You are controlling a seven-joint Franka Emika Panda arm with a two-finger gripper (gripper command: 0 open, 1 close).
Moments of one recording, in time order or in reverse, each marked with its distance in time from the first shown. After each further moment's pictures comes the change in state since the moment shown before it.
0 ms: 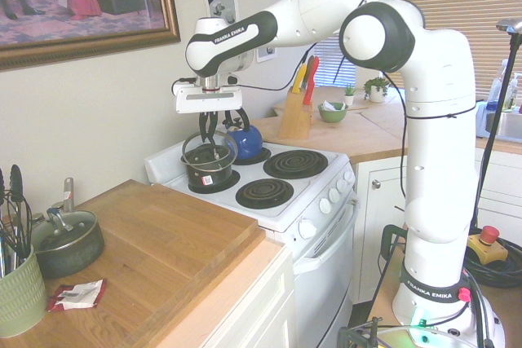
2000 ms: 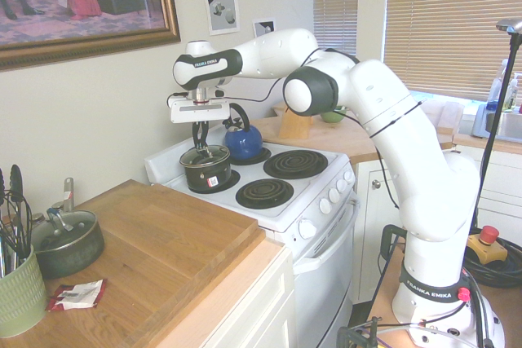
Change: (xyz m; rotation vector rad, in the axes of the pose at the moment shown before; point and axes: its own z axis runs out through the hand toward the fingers) arm 0.061 -0.076 0.072 -0.059 -0.011 0.006
